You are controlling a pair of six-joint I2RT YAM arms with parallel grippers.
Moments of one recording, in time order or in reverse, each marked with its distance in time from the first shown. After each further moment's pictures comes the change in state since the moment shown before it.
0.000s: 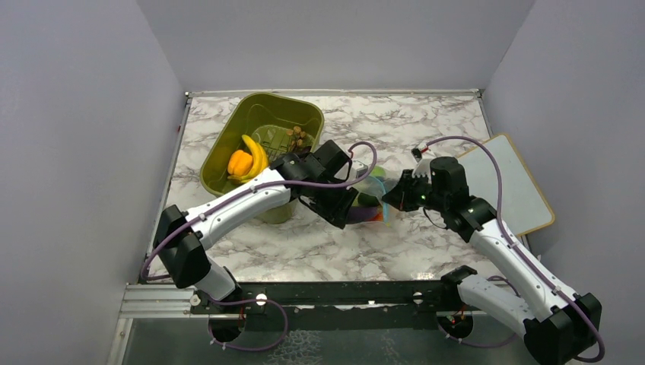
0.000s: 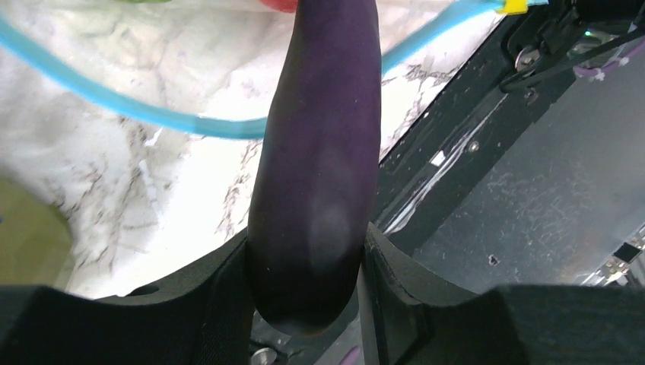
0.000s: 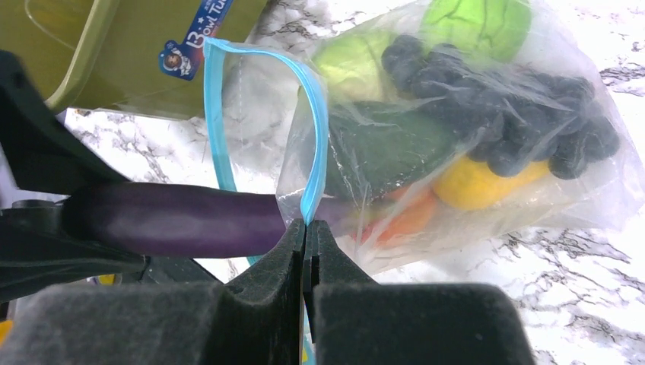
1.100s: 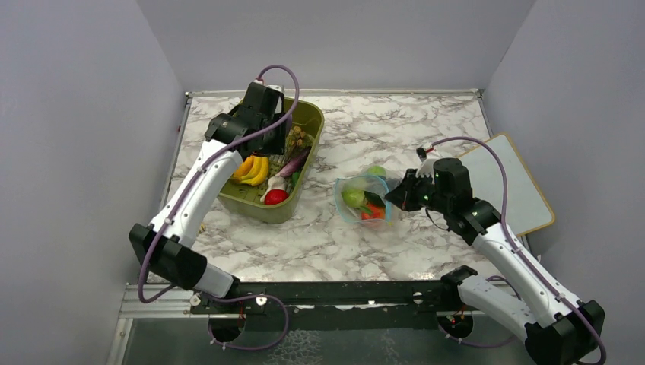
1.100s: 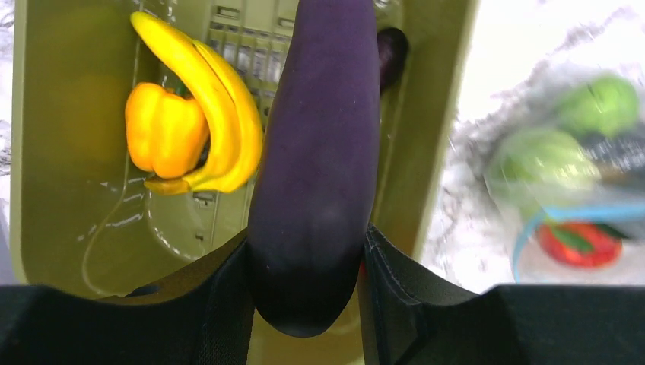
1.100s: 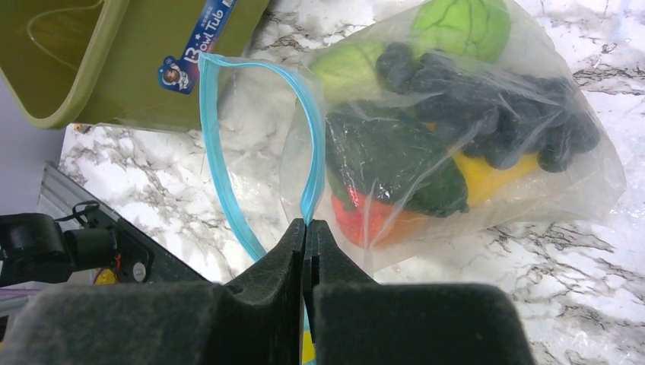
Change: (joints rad) left arm 0.422 -0.084 0.280 -0.146 -0.472 -0.026; right arm 0.000 -0.037 0.004 -0.021 0.050 0.021
